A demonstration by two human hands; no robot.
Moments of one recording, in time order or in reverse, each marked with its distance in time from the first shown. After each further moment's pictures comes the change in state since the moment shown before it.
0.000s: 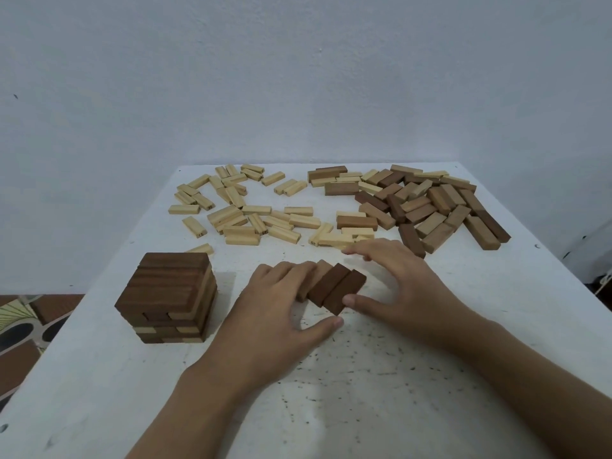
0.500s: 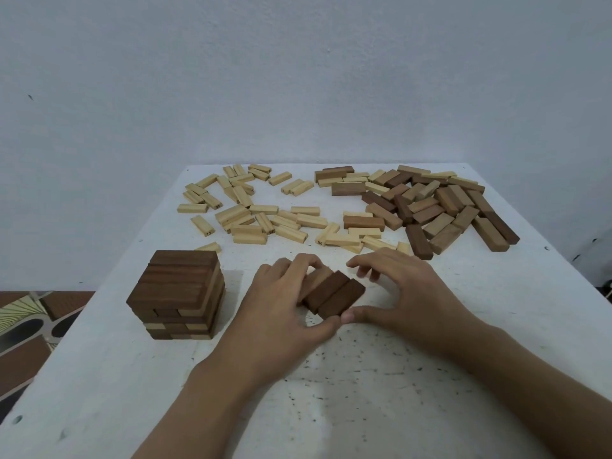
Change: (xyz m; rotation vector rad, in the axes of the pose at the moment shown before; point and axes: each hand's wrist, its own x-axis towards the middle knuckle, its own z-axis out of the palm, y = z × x) left_hand -0.001 0.001 -0.004 -0.094 0.016 -0.046; right_hand 0.000 -0.010 0.005 -0.072 -0.040 0.027
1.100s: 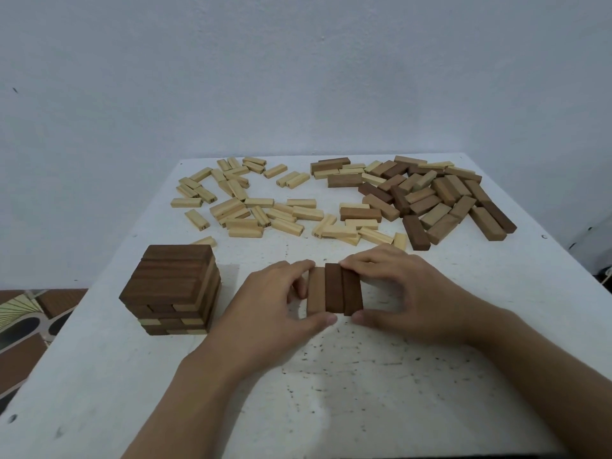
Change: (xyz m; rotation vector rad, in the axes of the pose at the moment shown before) left_hand 0.002 -0.002 -0.008 0.016 -0.066 -0.065; right_hand -0.002 0.003 -0.014 0.009 -0.224 -0.074
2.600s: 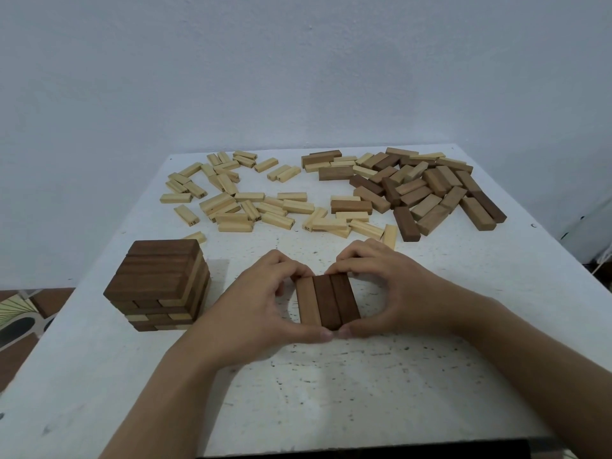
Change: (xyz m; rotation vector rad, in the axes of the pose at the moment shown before) left_hand 0.001 -0.001 -0.005 -0.078 -0.153 0.063; right_hand 0.004 0.001 0.004 0.067 -0.072 -0.027
